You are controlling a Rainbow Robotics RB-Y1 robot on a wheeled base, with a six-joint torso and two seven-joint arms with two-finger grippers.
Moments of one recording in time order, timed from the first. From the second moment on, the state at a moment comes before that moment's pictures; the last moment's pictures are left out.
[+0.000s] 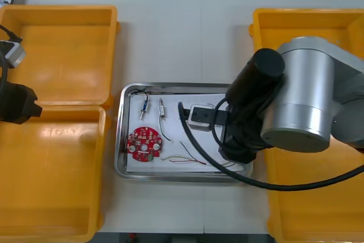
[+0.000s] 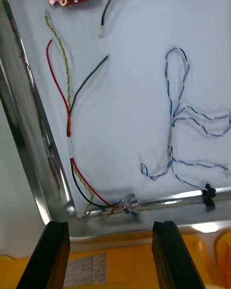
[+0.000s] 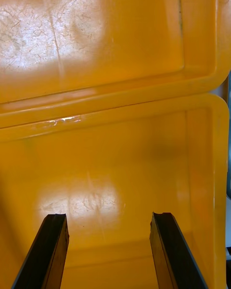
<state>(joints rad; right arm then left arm) -0.79 -0.72 0.78 -2.20 -0.84 1.74 1.64 -0.26 0.92 0.16 -2.29 0.95 1.89 -1.14</state>
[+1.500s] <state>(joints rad) -0.91 -0.44 1.20 -1.96 -0.66 1.62 1.68 -0.26 0.92 0.16 -2.29 0.95 1.89 -1.14</state>
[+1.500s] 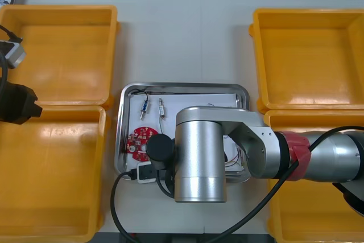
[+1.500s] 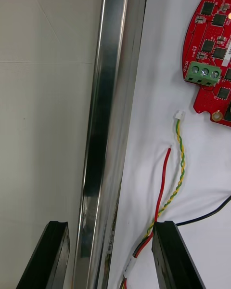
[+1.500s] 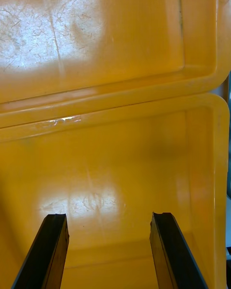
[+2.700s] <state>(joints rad) -0.76 -0.44 1.21 -1.96 -0.47 1.60 1.68 -0.26 0.92 0.16 -2.29 0.95 1.89 -1.14</state>
